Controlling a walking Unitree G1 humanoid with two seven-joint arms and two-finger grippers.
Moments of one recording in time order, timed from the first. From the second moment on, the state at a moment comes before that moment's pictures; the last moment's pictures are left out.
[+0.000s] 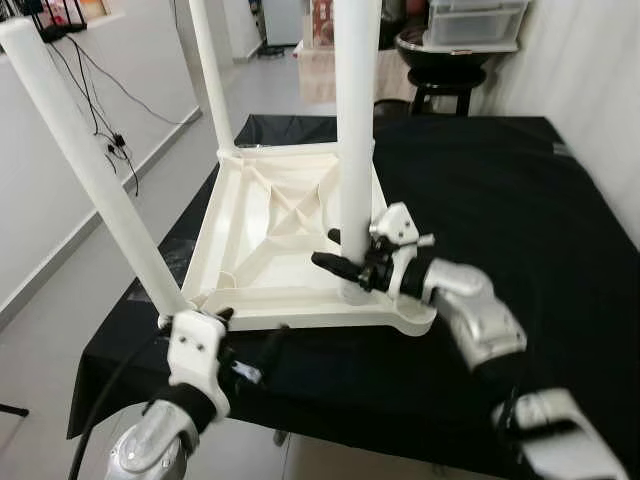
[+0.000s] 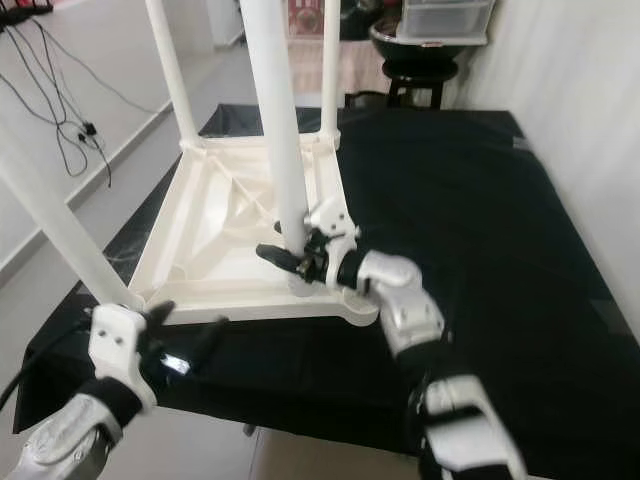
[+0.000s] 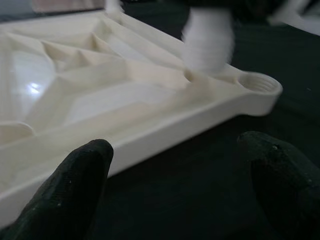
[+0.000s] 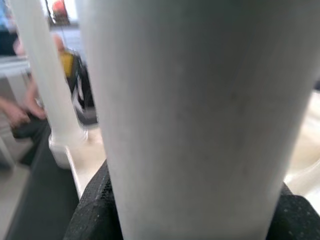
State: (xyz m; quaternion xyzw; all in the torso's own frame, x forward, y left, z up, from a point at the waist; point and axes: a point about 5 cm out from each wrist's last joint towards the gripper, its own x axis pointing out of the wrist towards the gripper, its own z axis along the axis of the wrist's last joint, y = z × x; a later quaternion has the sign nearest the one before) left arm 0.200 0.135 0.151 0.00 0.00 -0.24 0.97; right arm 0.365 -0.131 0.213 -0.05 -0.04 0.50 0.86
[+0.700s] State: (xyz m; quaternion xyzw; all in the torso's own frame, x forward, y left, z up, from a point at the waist) left arm 0.173 0.144 0.171 -0.01 -0.01 -0.20 0.98; right arm 0.341 -0.154 0.236 -0.02 -0.07 0.61 0.79
